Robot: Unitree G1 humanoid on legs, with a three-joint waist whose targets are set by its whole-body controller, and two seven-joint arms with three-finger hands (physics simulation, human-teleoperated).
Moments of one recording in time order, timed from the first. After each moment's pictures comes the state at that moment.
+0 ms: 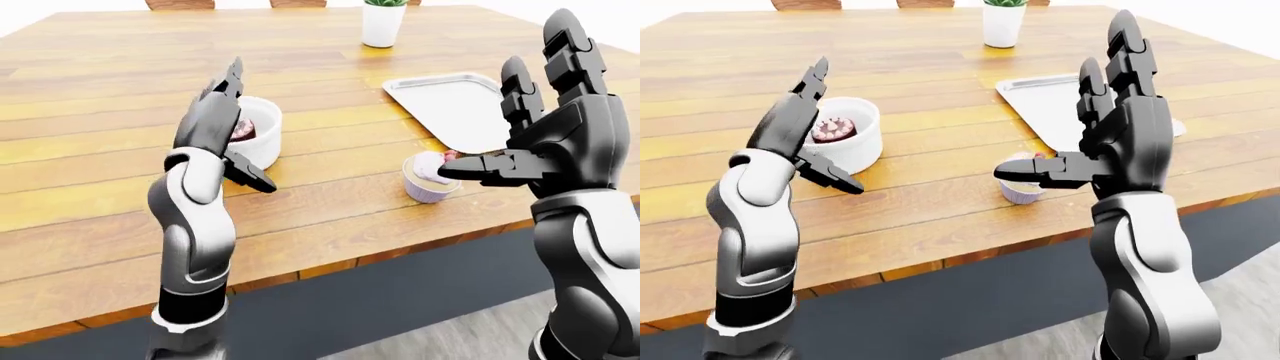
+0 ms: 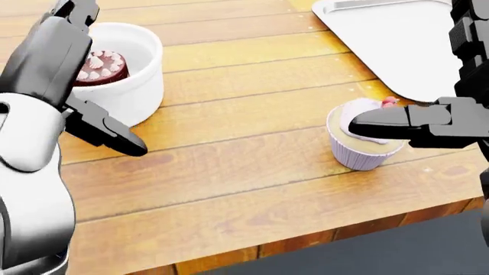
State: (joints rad) left arm -0.67 0.16 0.02 -0.22 0.97 0.56 -0.53; right arm -0.43 -0.31 -0.30 -0.74 0.41 0.74 -0.14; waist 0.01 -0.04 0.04
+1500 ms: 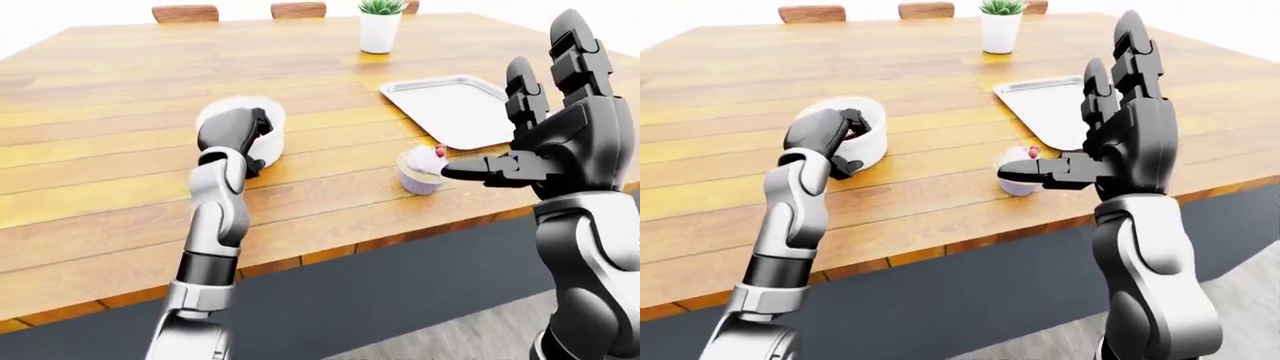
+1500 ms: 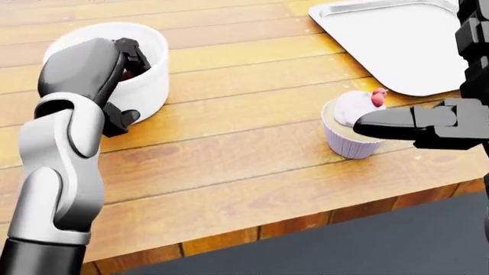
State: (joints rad) left arm -0.76 0.17 0.00 0.25 1.16 0.33 -0.33; right arm -0.42 -0.31 -0.31 -0.74 0.41 0.72 -0.14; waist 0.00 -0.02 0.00
